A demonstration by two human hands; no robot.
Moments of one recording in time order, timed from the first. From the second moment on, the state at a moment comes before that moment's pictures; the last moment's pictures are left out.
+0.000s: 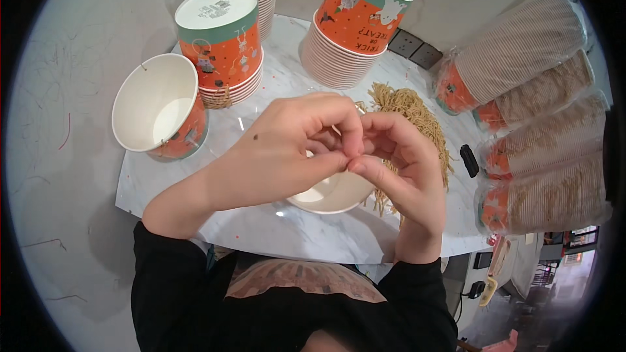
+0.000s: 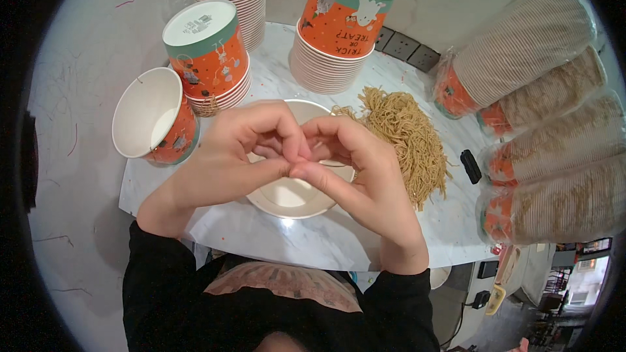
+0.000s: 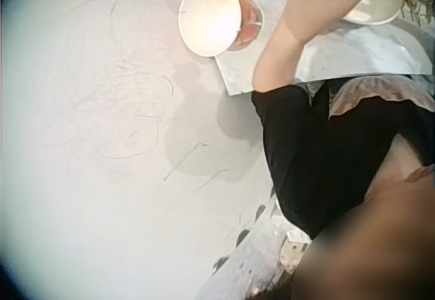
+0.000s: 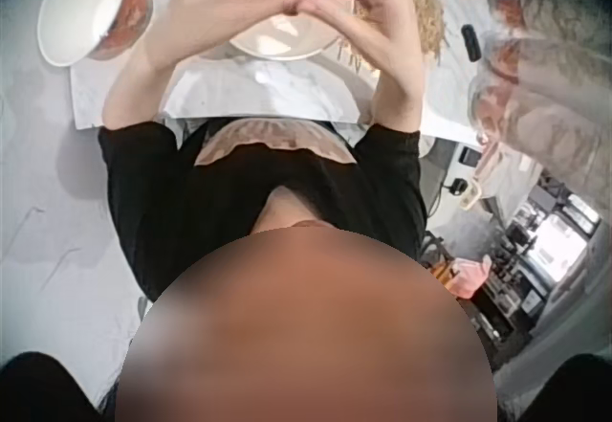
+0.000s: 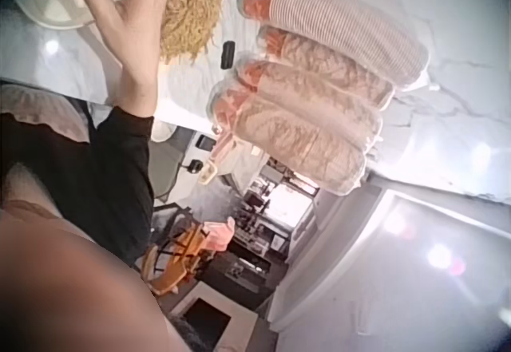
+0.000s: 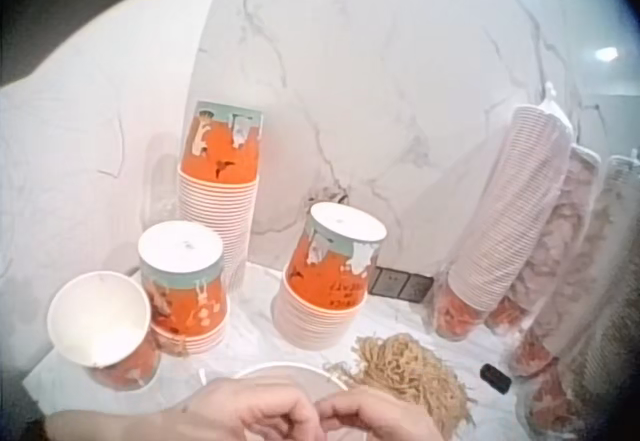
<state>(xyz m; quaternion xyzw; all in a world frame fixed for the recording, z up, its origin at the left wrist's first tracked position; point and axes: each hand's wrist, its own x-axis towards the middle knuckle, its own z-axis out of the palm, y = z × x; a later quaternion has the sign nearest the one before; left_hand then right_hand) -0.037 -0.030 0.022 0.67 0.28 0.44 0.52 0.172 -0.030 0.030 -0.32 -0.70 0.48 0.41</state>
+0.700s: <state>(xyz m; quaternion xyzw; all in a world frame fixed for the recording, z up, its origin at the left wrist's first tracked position) -0.054 -0.024 0.031 0.73 0.30 0.39 0.47 0.196 -0.023 0.042 -0.36 -0.68 0.53 0.36</state>
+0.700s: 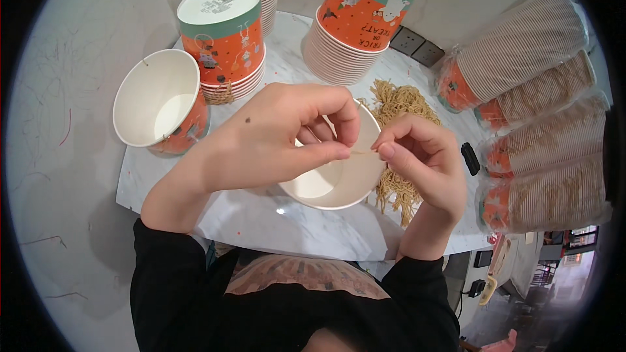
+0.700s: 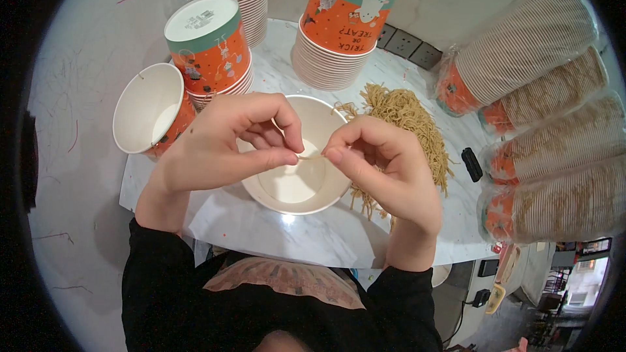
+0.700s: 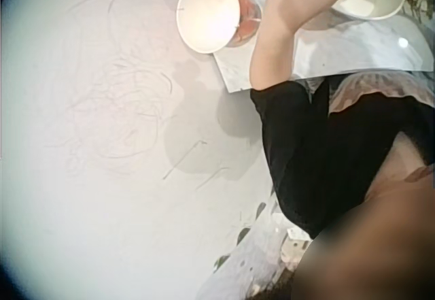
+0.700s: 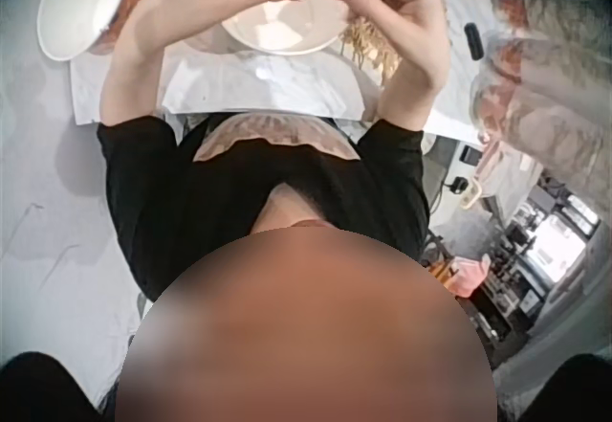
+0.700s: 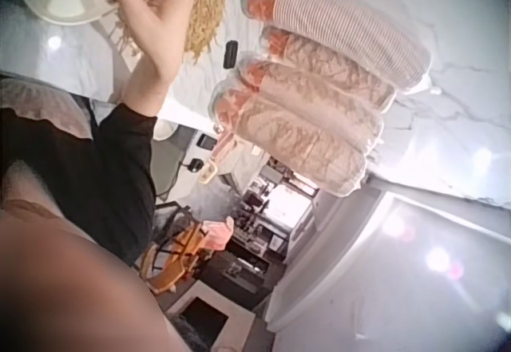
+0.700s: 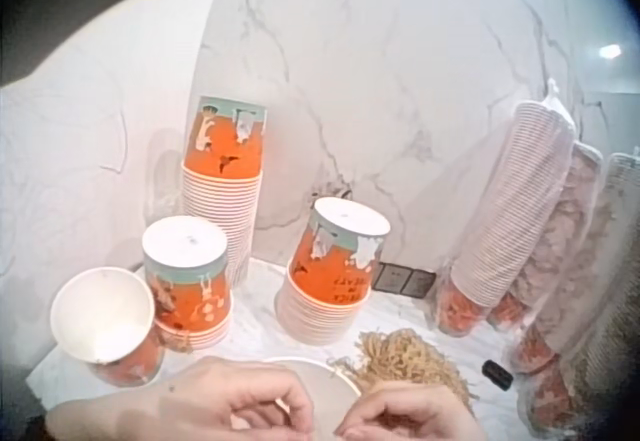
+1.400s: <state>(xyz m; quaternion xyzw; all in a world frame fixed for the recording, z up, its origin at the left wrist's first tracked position) -0.057 -0.021 0.042 0.70 0.38 0.32 0.51 0.181 -0.023 0.035 -0.25 -0.87 0.03 0.42</state>
